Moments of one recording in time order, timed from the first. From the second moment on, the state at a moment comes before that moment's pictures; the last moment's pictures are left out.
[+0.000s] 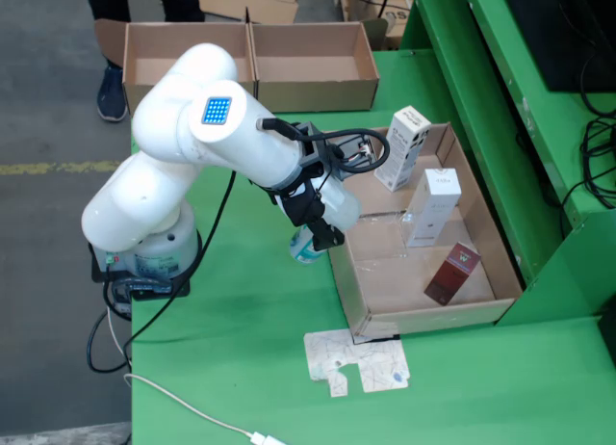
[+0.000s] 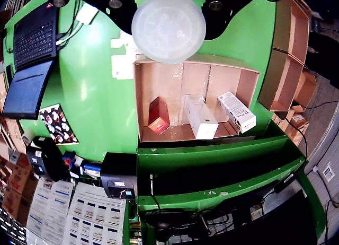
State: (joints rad) arm -0.62 -0.51 0.31 -0.89 2.01 -0.49
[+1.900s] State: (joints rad) arm 0.29 0.10 0.40 -1.27 1.22 0.44
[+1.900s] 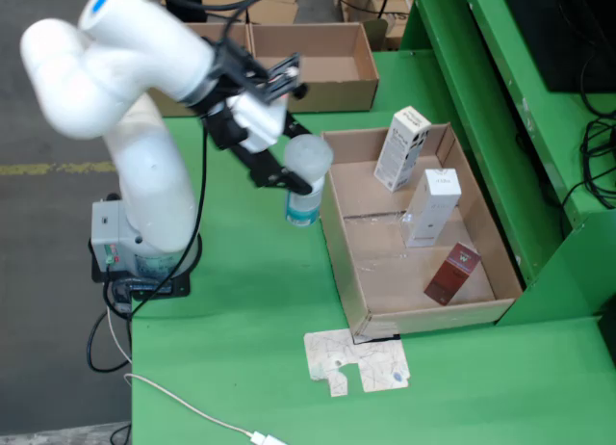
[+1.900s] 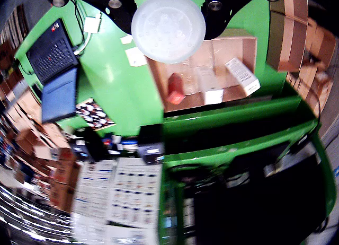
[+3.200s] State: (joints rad) arm 0.48 -0.24 0.07 -0.75 1.40 0.22
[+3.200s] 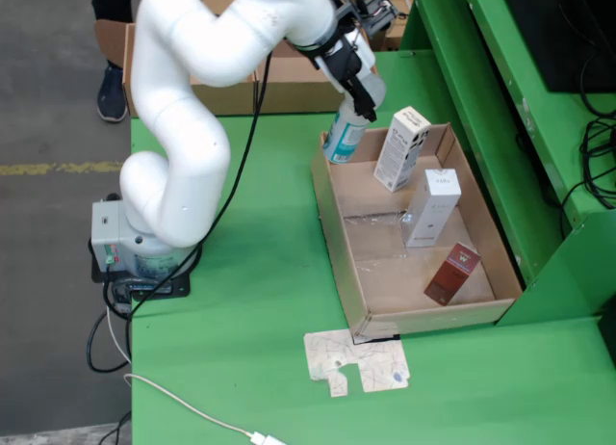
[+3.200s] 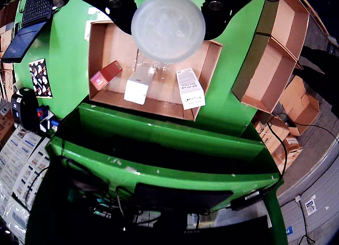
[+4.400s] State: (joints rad) arm 0.50 -0.33 -0.02 -0.47 1.39 0.23
